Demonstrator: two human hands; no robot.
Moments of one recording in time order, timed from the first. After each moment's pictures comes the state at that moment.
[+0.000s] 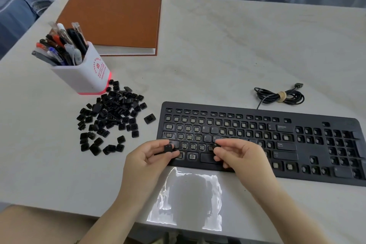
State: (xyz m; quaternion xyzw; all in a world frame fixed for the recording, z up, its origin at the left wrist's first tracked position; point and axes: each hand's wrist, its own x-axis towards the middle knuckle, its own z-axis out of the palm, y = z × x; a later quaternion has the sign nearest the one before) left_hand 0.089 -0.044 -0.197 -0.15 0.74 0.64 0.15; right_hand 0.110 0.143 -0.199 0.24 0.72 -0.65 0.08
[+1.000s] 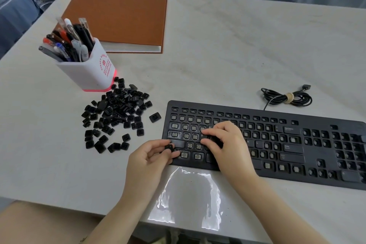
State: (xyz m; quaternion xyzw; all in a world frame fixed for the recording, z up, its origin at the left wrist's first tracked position) left_hand 0.088 -0.051 -0.208 -0.17 0.72 0.66 0.13; right_hand 0.081 0.120 -0.232 0.07 0.92 -0.38 -0.04
